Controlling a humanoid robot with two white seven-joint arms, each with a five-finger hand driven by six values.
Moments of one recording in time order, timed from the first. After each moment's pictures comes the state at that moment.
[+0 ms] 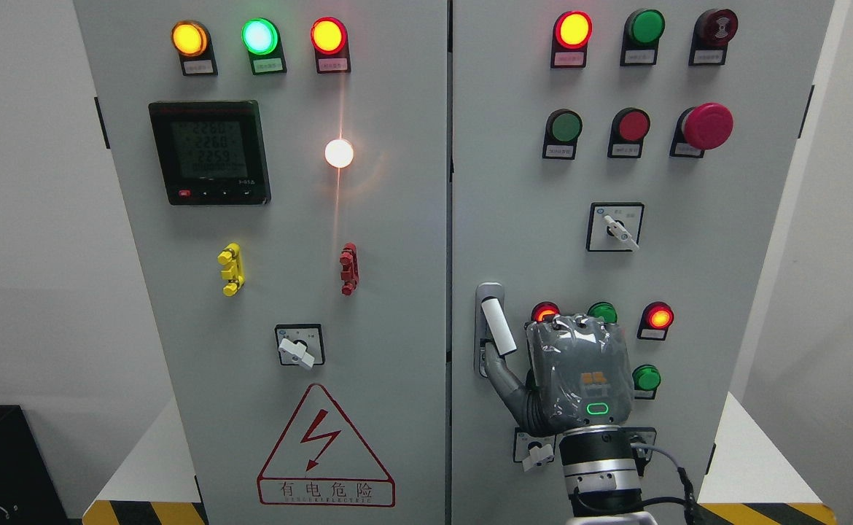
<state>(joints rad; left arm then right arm) -0.04 -0.11 -0.13 -0.05 0.14 -0.06 -0.06 -0.46 0.15 0.22 -1.76 1.60 0.17 -0.04</state>
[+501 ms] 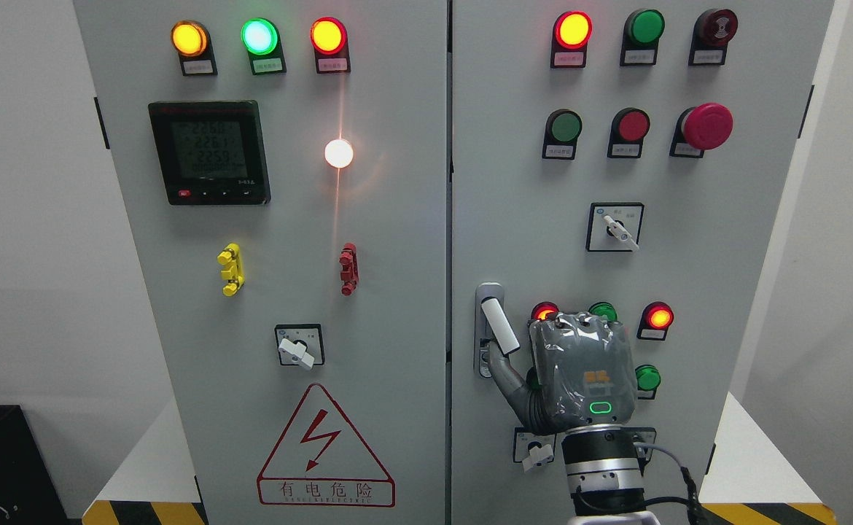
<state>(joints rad) -0.04 -0.11 -0.13 -0.05 0.14 -0.06 -0.06 -0.46 0.15 0.21 -1.77 1.60 0.17 -0.04</state>
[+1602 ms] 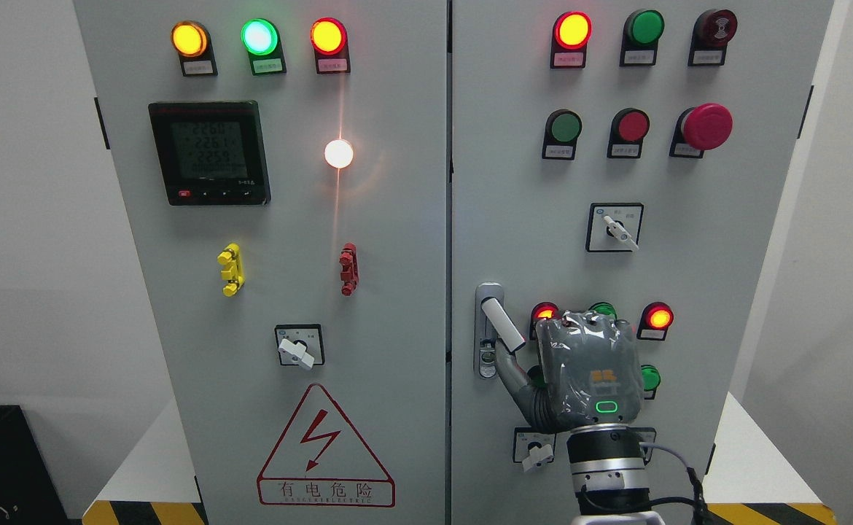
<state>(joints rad) -0.04 -0.11 -0.13 -0.05 0.14 -0.06 -0.06 -0.46 0.15 0.20 -1.78 1.60 0.17 -0.04</state>
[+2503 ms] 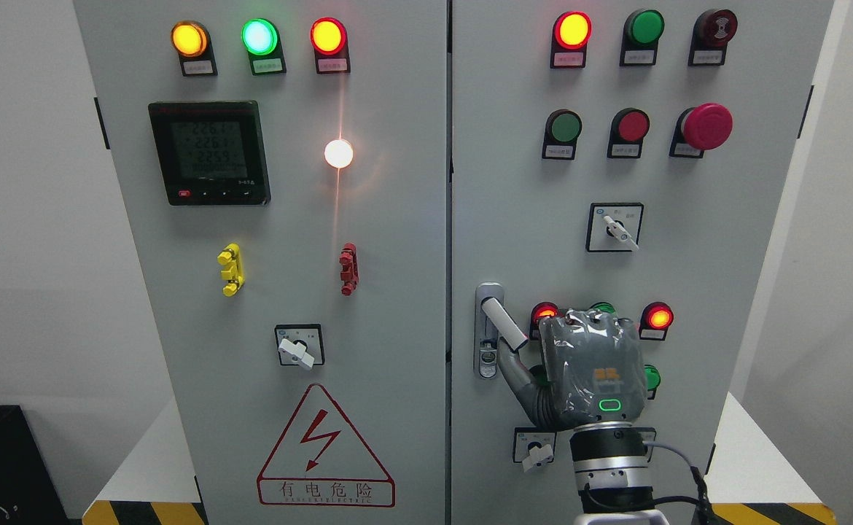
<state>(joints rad) -0.04 -0.11 -0.13 -0.05 0.14 -0.06 -0.06 -0.46 0.15 0.20 -1.78 1.60 0.17 -0.04</state>
